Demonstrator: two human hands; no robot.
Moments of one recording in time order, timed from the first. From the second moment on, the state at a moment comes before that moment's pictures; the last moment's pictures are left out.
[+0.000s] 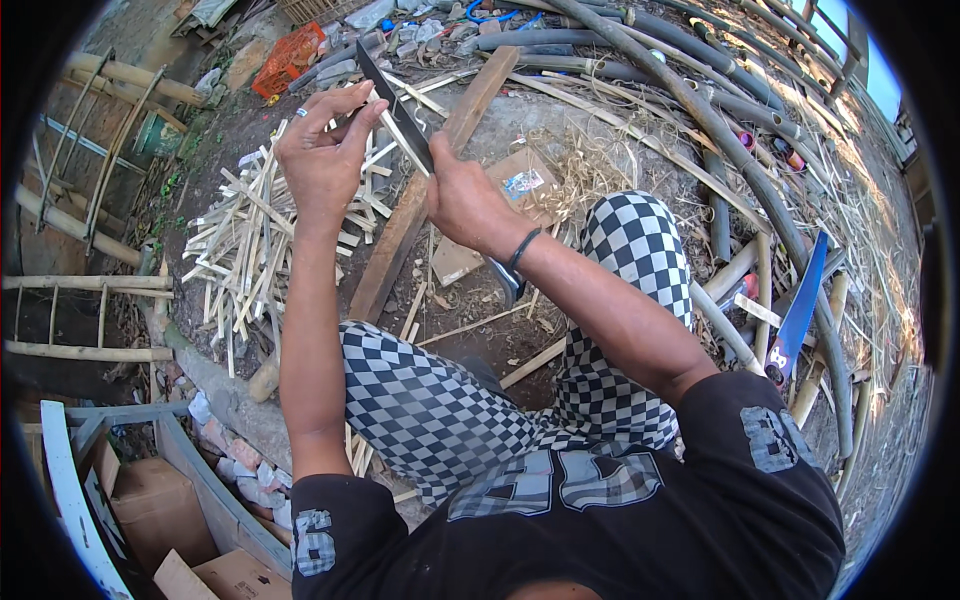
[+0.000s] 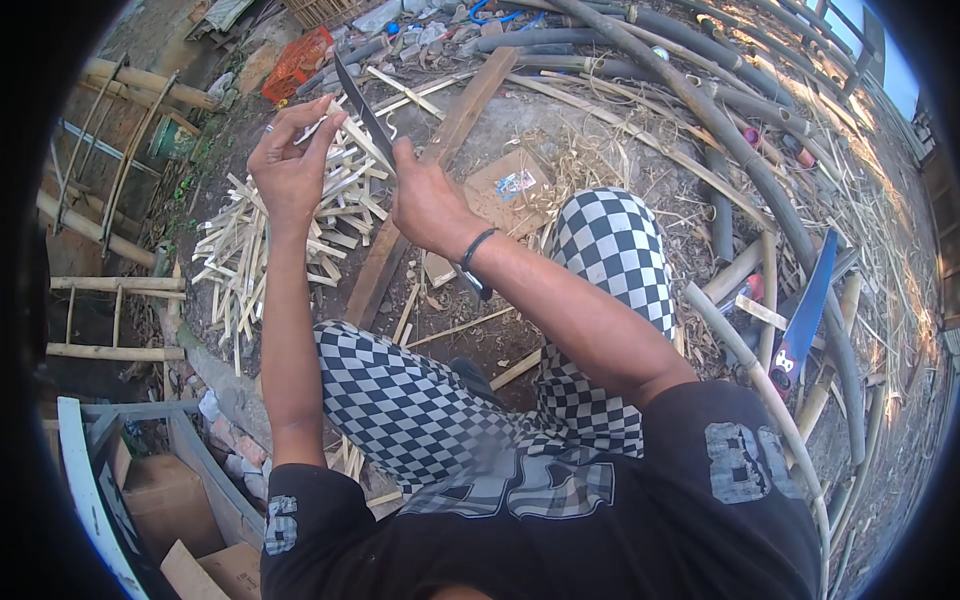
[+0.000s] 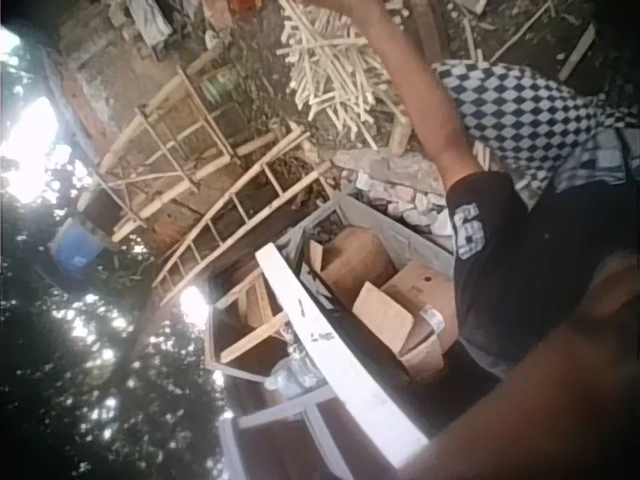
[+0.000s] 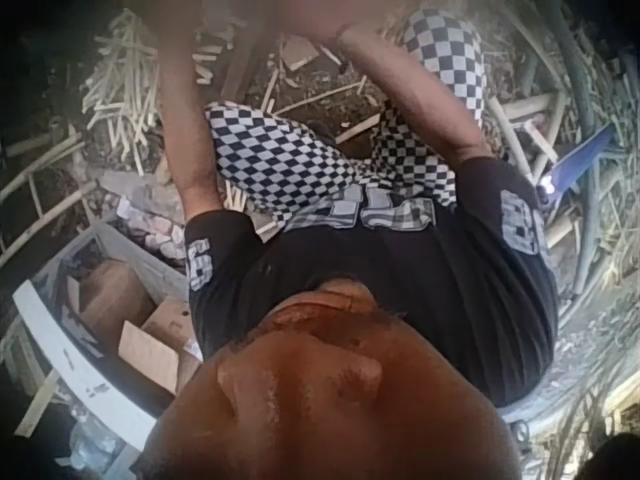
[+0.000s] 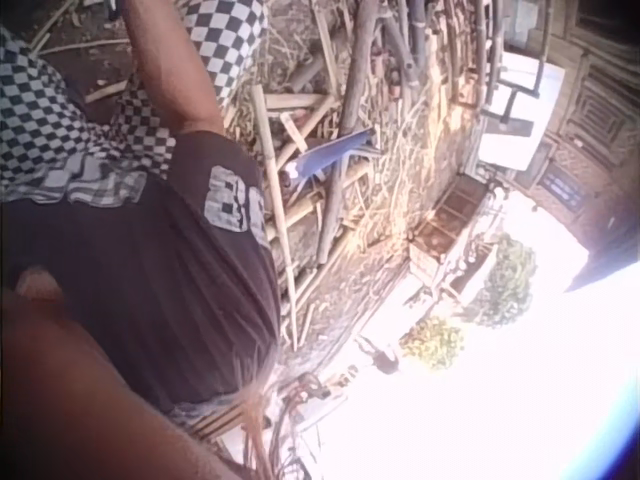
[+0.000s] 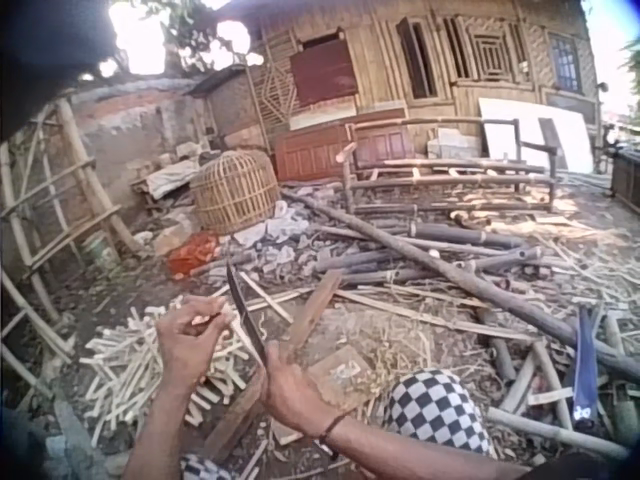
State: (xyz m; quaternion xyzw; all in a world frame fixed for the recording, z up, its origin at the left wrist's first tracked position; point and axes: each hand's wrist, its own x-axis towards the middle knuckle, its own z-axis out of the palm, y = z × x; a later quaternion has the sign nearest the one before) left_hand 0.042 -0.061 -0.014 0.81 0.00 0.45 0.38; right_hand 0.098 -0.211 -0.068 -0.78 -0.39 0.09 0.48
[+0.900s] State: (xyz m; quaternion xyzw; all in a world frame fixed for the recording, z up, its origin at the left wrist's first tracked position) left_hand 0.031 -0.044 -0.022 0.79 -0.06 0.38 0.48; right_hand 0.109 -0.195 -0.111 -0.81 -0.42 0.06 0.41
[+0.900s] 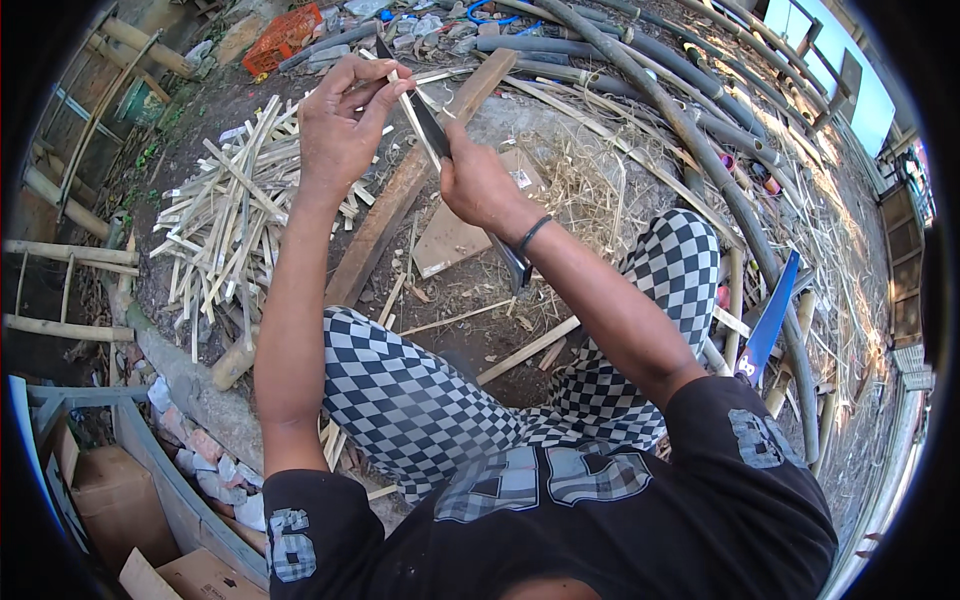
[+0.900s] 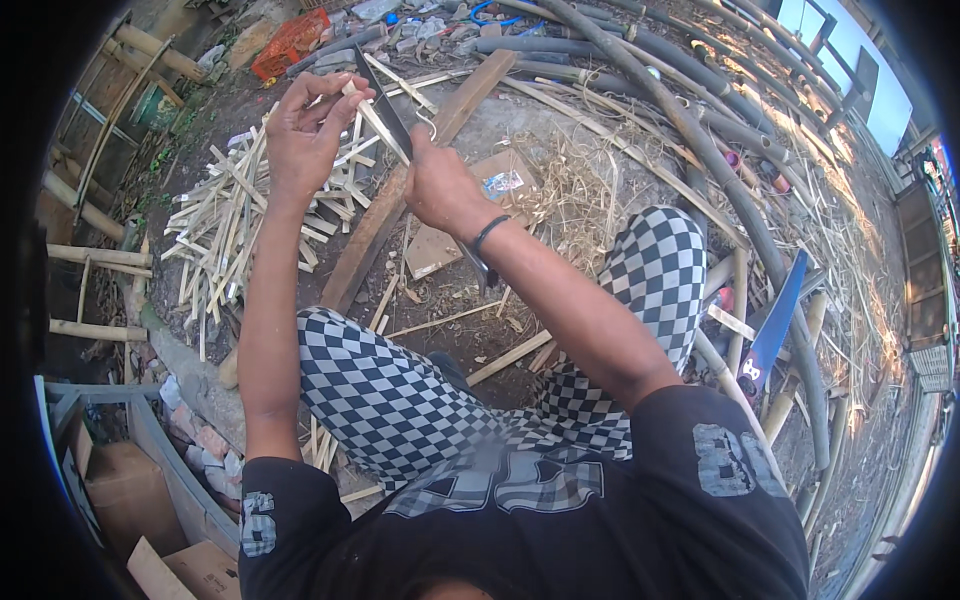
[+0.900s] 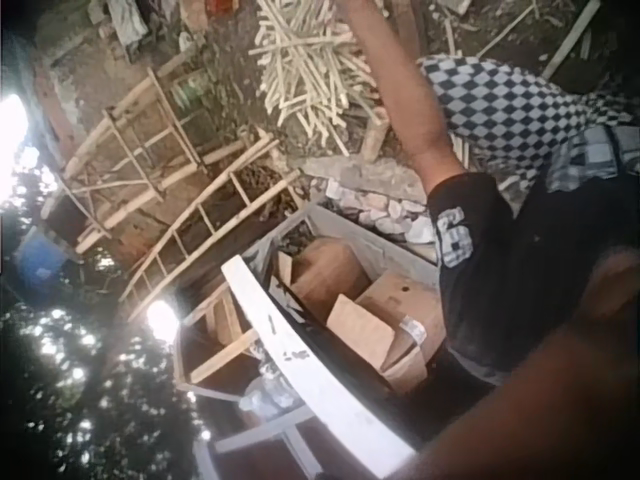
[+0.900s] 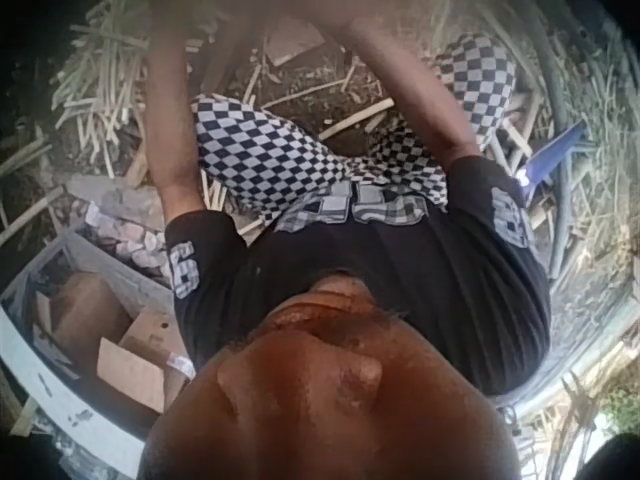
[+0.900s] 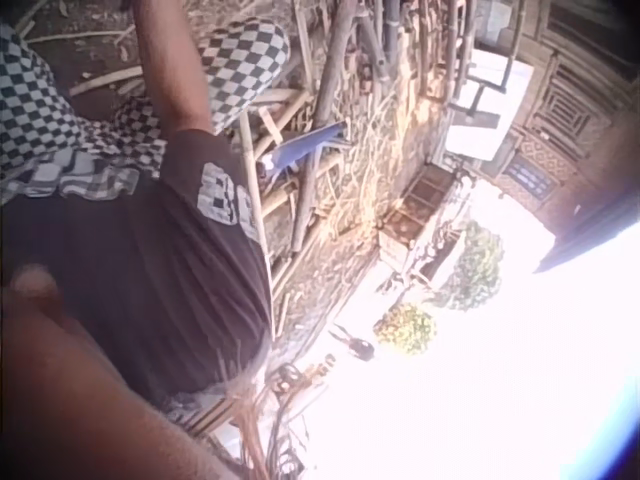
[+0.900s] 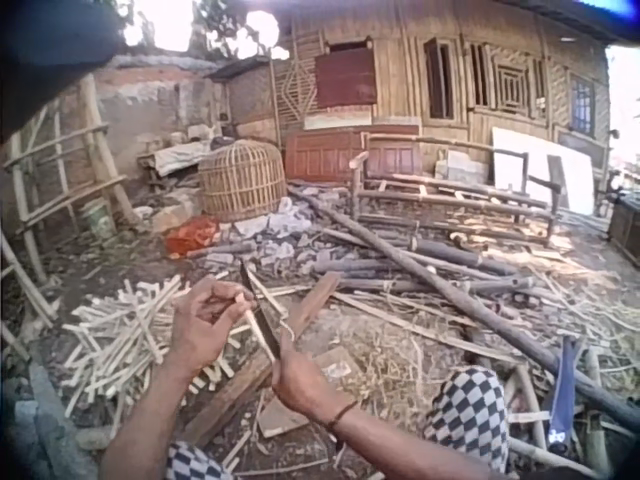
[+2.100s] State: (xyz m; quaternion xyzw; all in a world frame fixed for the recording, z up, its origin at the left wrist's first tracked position) left_hand -0.002 -0.012 -0.038 0.82 -0.07 0.39 0.42; right_hand 0.092 -0.193 -0.266 -0.91 -0.31 0.16 0.23
